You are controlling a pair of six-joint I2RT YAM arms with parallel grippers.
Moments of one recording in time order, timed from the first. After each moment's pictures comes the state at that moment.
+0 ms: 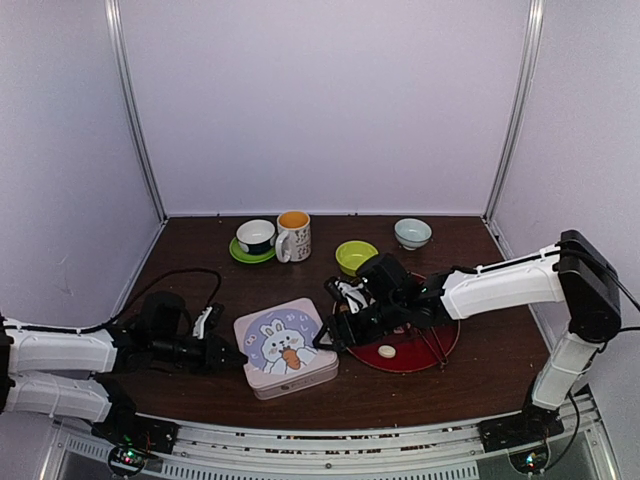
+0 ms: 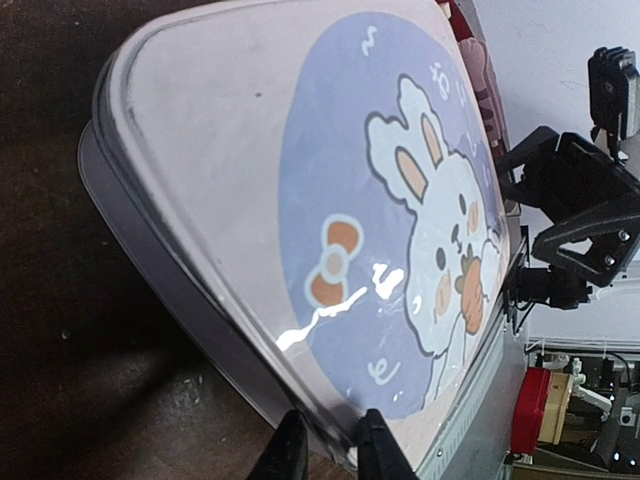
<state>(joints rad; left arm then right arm) -0.64 1.06 0.25 0.10 0.53 -0.79 0.95 1.72 1.00 -0.07 -0.37 0.57</state>
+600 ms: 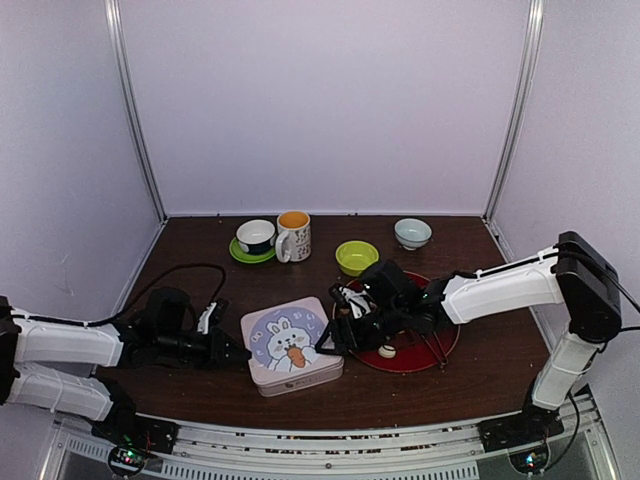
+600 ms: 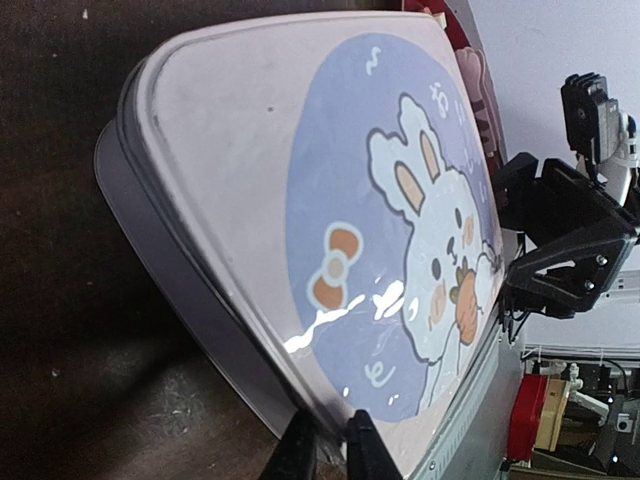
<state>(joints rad) -0.64 1.13 0.29 0.16 0.53 -0.81 0.95 1.72 0.96 -0.04 -0.37 0.64</state>
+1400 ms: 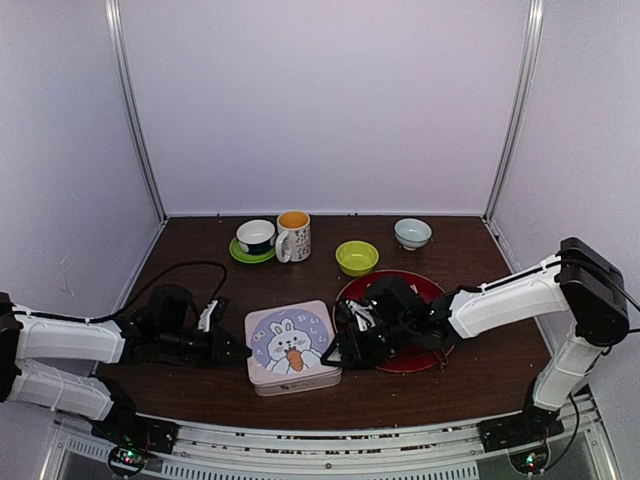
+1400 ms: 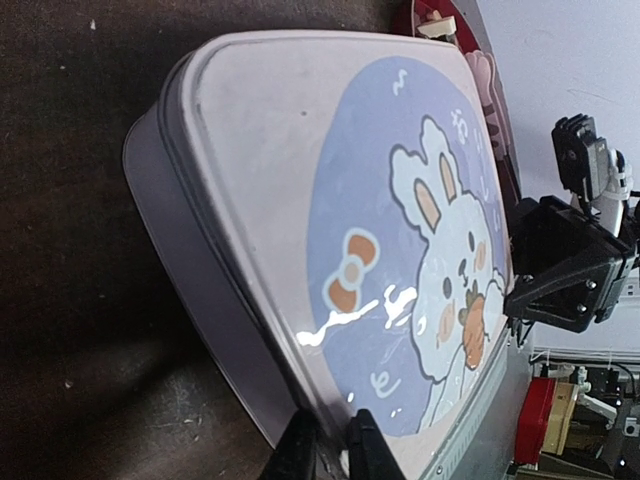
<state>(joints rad) -0.64 1.15 0.32 0.13 0.51 -0.78 1.00 1.69 0.85 0.06 -0.40 0.80</state>
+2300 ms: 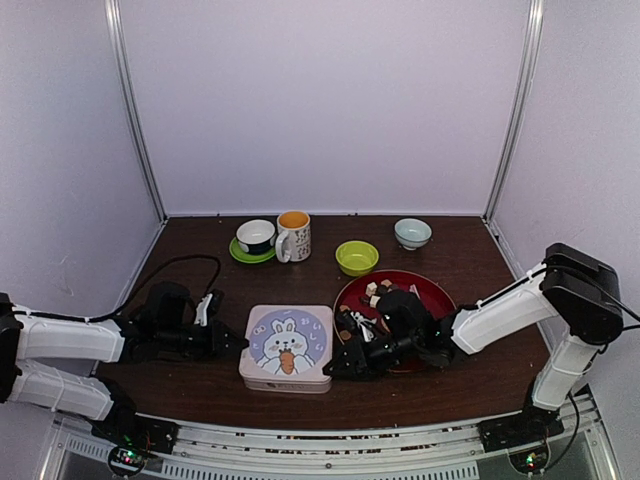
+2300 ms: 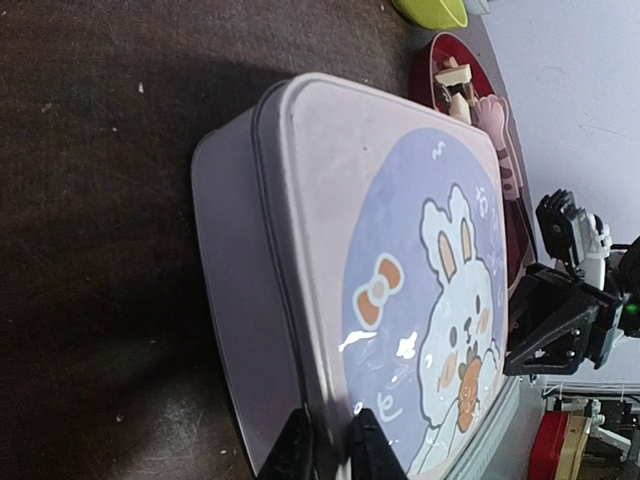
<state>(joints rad) -0.62 1.16 0.32 0.17 0.43 -0.78 1.00 1.72 0.68 0.43 -0.54 0.99</state>
